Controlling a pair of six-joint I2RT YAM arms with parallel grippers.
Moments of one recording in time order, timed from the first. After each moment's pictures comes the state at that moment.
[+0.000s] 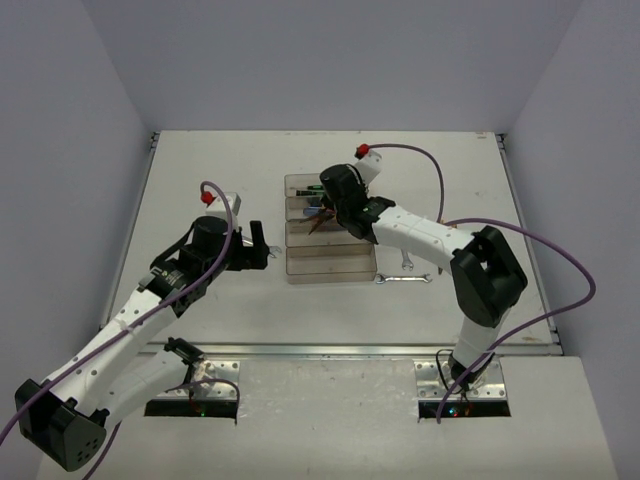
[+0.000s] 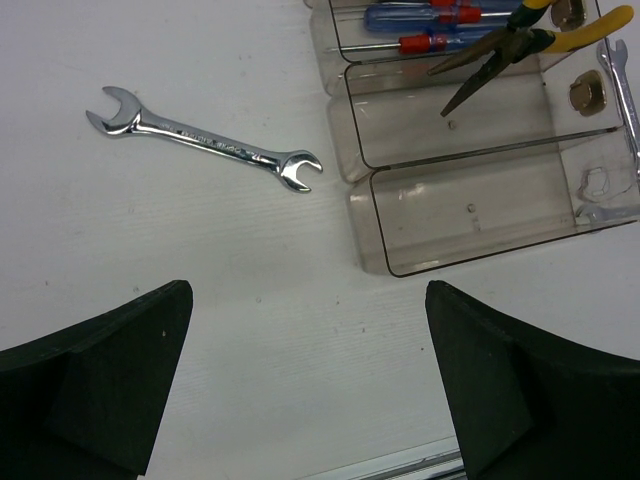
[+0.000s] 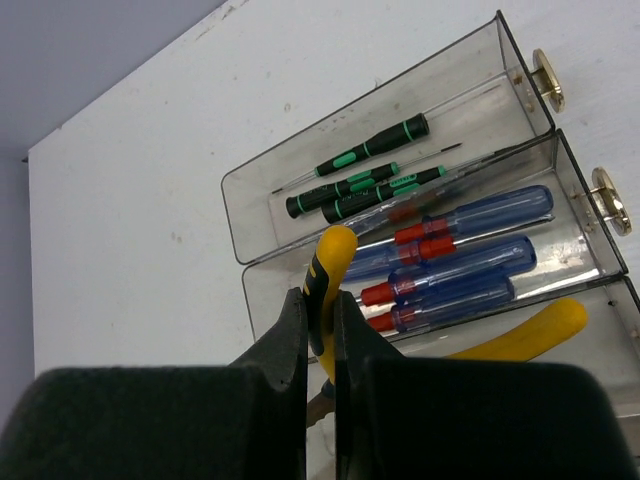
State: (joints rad) left arm -0.47 0.83 0.73 -0.51 -0.19 -0.38; right arm 0.72 1.80 1.28 -0.05 0.59 0.92
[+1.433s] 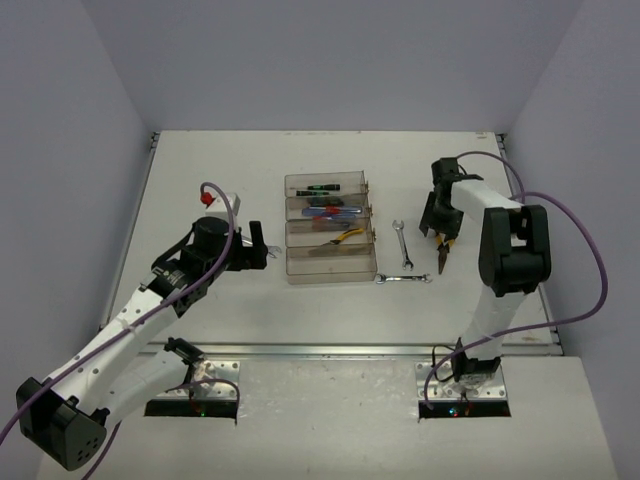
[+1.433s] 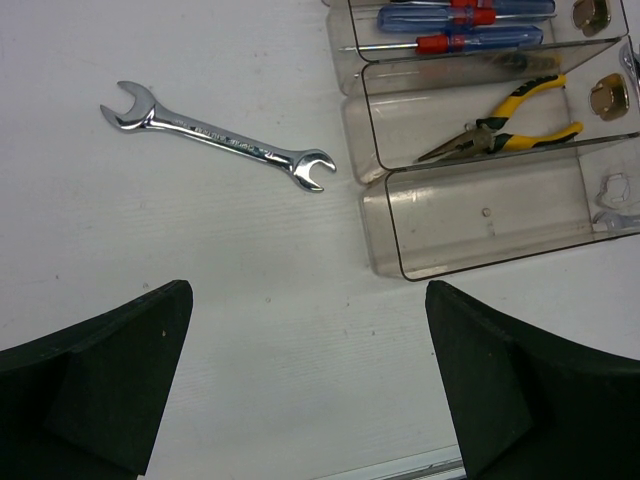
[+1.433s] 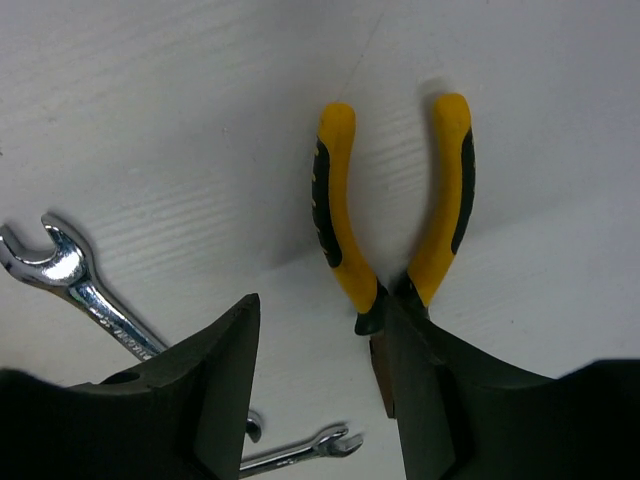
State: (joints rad) left arm -0.47 0.84 0.72 -0.50 -0.22 -0.38; right arm 0.05 1.91 1.25 -0.62 0.21 0.38
